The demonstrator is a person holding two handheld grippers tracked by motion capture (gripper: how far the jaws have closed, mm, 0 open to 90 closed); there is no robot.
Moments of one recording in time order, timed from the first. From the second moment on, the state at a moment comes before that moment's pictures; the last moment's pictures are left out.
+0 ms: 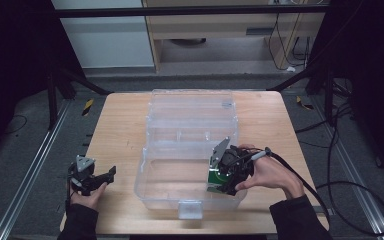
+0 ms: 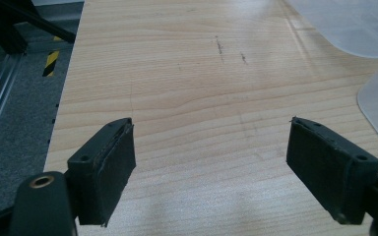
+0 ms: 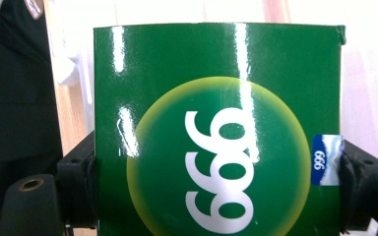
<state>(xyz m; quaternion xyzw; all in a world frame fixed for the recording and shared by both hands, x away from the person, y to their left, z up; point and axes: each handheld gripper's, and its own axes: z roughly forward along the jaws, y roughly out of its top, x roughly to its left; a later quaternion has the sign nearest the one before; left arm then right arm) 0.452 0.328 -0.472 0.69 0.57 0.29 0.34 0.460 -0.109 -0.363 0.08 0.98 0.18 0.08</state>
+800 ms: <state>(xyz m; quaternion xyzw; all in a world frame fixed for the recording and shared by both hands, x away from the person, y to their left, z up) 0.451 0.328 -0.471 0.69 0.57 0.29 0.34 0.460 -0.106 -0.389 0.07 0.98 0.15 0.07</state>
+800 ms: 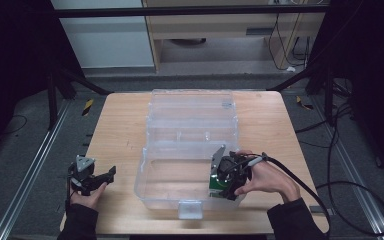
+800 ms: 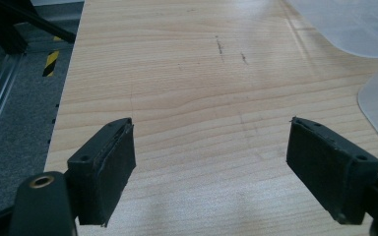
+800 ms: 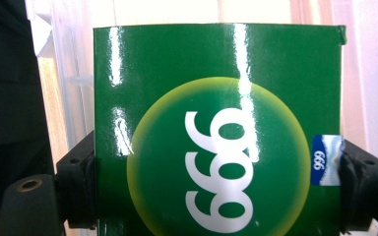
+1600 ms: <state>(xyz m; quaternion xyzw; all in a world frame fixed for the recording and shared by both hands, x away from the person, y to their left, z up) 0.451 0.329 -0.471 0.69 0.57 0.29 0.34 0.459 -0.115 -0.391 0.09 0.98 0.18 0.07</state>
